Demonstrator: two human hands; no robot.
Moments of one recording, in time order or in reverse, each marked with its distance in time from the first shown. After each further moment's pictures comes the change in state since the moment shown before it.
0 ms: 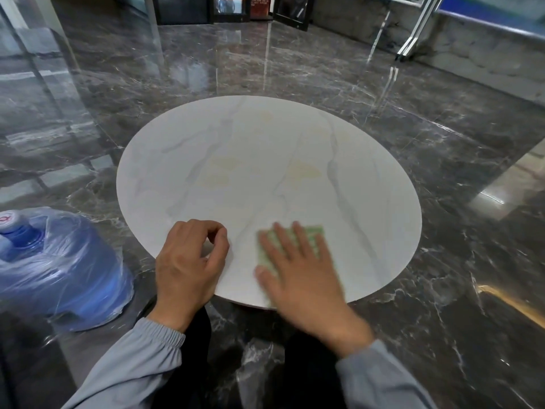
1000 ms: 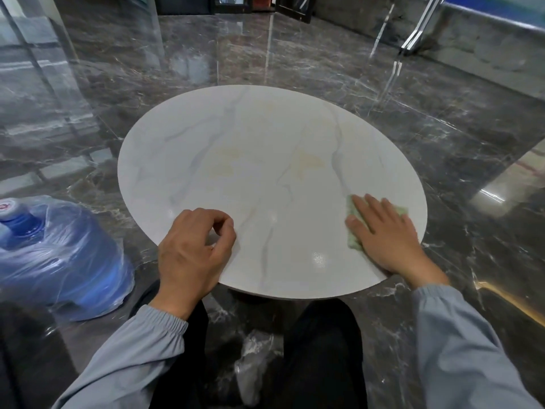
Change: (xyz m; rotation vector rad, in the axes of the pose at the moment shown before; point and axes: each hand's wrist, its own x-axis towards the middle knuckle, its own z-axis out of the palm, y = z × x) left_hand 0.001 -0.003 0.001 0.018 -0.041 0.014; right_hand 0.021 0.145 -0.029 0.033 -0.049 0.367
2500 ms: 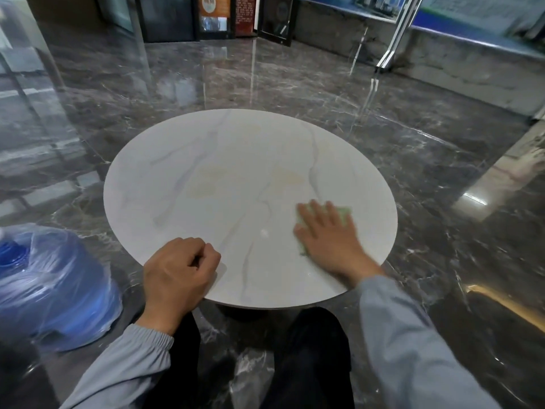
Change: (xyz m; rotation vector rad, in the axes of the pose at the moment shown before) left_hand -0.002 0.009 -0.004 0.067 -0.043 -0.060; right_hand 0.011 -0.049 0.008 -0.002 -0.031 -0.103
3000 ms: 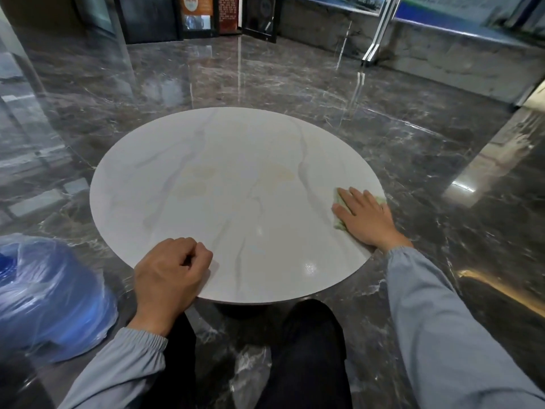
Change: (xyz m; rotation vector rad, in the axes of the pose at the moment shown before) left_hand 0.001 0.003 -0.005 0.056 -0.094 -0.051; right_hand 0.020 0.099 -0.018 0.067 0.046 0.201
